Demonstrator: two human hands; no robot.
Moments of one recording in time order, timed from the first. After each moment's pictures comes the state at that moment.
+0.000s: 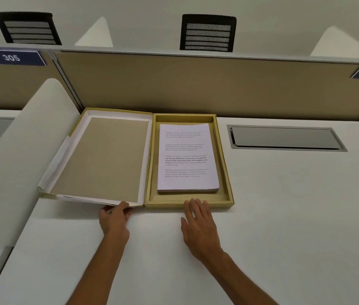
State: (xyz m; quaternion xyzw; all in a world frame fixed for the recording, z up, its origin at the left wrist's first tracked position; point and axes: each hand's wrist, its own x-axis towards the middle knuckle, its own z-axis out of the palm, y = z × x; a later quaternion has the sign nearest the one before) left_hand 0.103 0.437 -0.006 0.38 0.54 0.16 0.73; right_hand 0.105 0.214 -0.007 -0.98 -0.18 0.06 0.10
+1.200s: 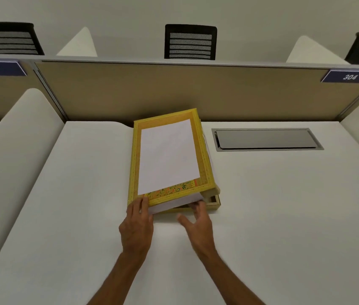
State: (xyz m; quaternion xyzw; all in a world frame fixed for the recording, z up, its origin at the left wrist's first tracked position) left_hand 0.096 0.364 -0.009 0.98 0.13 0.07 0.12; right_hand 0.117 0.196 -0.001 -0.76 0.07 0.08 0.64
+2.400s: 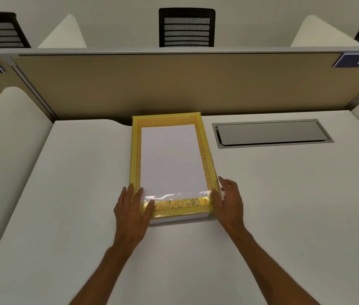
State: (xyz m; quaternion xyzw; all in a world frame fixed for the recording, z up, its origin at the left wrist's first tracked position) left_hand 0.142 0.389 -0.017 0.95 0.12 0.05 0.29; right_hand 0.207 0.128 -0.029 -0.91 0.05 -0.05 0.41
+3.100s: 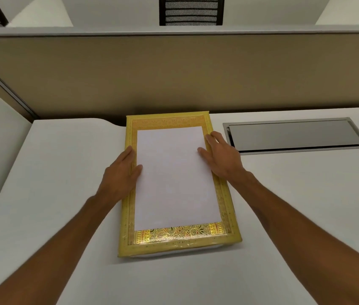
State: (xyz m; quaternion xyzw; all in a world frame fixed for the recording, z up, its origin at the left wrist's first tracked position) left_hand 0.319 0.457 -0.028 0.97 0.08 -0.07 0.21; right_hand 0.415 0.166 -0.031 -0.98 -0.13 0.03 0.15
